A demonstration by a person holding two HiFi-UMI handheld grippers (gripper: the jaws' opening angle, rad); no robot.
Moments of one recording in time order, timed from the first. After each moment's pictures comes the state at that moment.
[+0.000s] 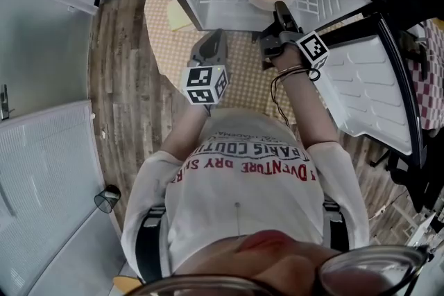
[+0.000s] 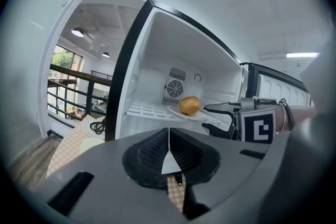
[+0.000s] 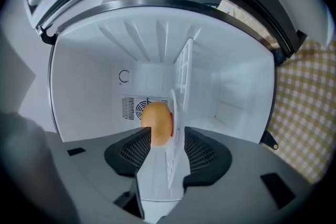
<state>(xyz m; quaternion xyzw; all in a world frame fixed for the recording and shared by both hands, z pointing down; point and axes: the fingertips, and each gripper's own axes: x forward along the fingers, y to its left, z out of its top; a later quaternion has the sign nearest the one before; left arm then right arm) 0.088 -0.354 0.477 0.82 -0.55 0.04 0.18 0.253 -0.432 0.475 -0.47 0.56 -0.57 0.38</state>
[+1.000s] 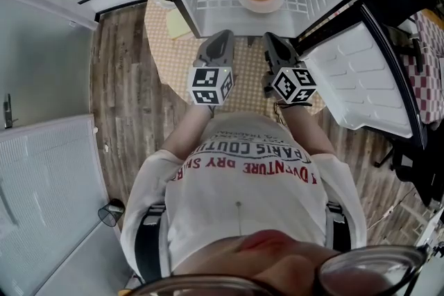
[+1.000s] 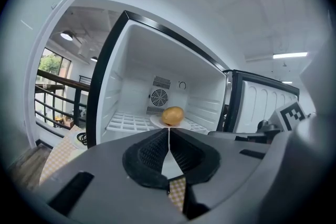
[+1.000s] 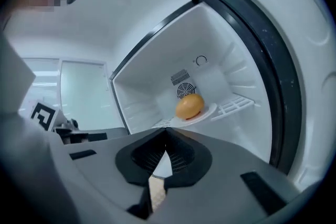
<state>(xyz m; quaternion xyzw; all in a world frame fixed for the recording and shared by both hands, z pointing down) 0.121 -0.343 0.438 0.85 -0.51 0.03 0.15 0.227 -0.341 0.450 -0.50 0.84 -0.20 0.07</state>
